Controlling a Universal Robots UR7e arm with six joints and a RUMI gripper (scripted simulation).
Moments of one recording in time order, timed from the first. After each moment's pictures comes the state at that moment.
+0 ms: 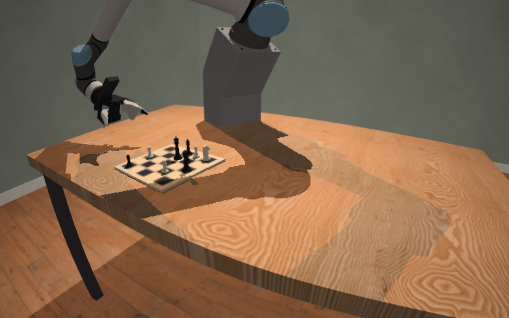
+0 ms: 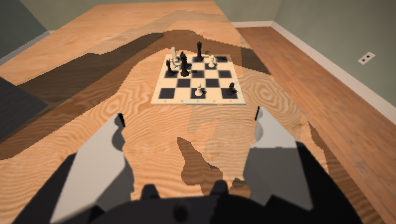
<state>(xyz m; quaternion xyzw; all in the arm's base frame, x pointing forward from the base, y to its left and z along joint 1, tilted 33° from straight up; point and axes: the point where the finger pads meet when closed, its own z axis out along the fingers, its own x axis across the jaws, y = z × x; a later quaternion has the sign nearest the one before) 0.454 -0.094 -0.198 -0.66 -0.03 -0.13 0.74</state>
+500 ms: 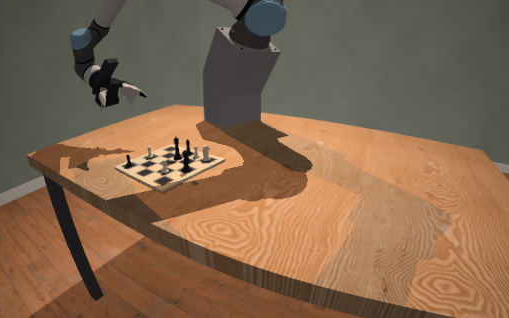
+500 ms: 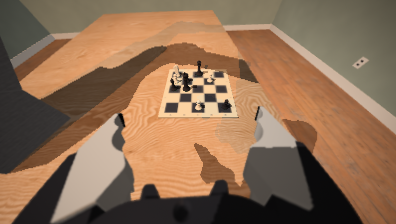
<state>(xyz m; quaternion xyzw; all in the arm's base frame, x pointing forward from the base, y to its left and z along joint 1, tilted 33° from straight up) 0.440 -0.123 -0.149 -0.66 -0.03 -0.13 0.74</state>
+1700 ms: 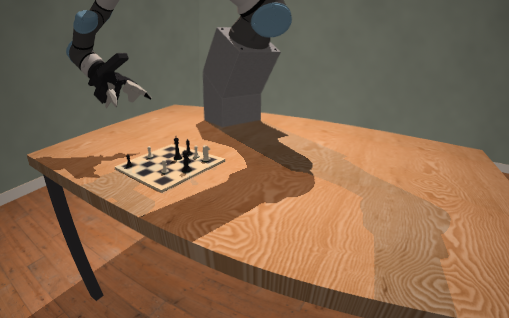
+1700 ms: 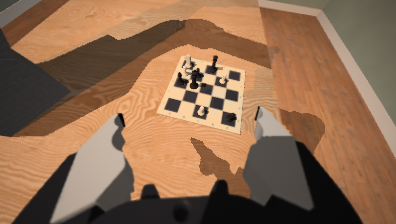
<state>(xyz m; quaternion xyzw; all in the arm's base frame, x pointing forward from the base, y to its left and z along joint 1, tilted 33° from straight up) 0.442 -0.079 -0.124 -0.73 -0.14 -0.13 0.65</state>
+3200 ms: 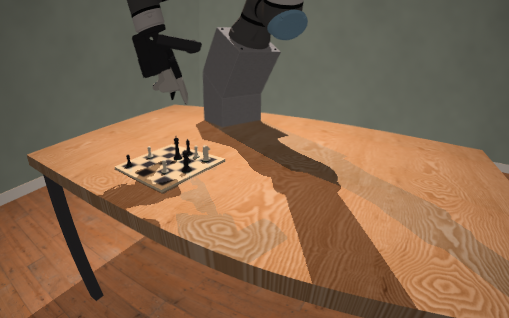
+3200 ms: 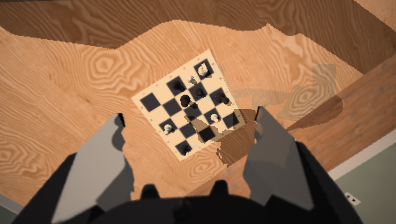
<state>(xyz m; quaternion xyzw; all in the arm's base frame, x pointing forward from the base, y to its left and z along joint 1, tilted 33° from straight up) 0.417 0.063 -0.046 -0.81 -0.46 -0.20 0.29</state>
